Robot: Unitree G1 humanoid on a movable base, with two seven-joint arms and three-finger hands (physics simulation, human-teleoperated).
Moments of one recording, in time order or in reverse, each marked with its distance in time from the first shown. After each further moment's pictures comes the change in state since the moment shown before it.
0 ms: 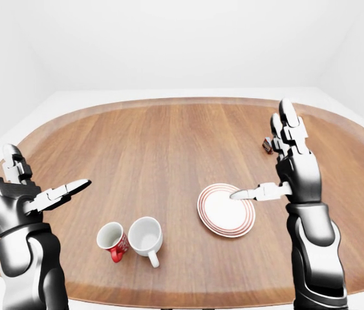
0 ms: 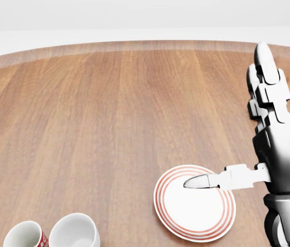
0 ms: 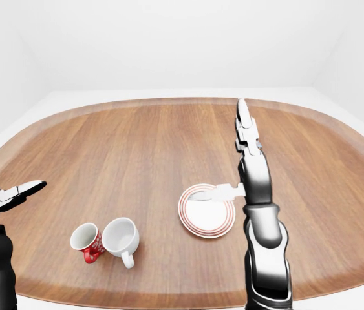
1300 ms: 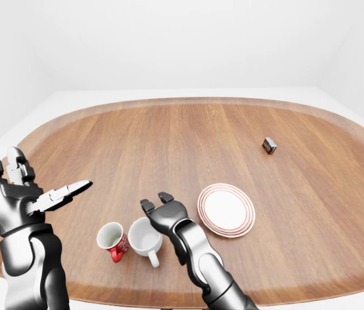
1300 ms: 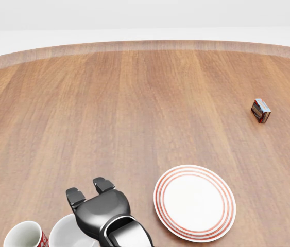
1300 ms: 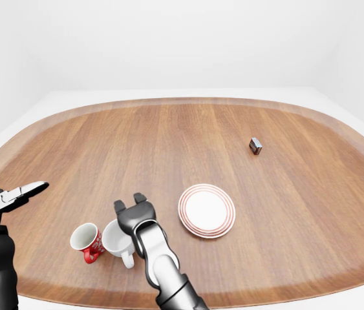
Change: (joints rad) left arm 0.005 -0.004 -0.002 0.022 0.002 0.000 -0.003; right arm -0.089 0.363 0.663 0.654 -1.487 0.000 0.549
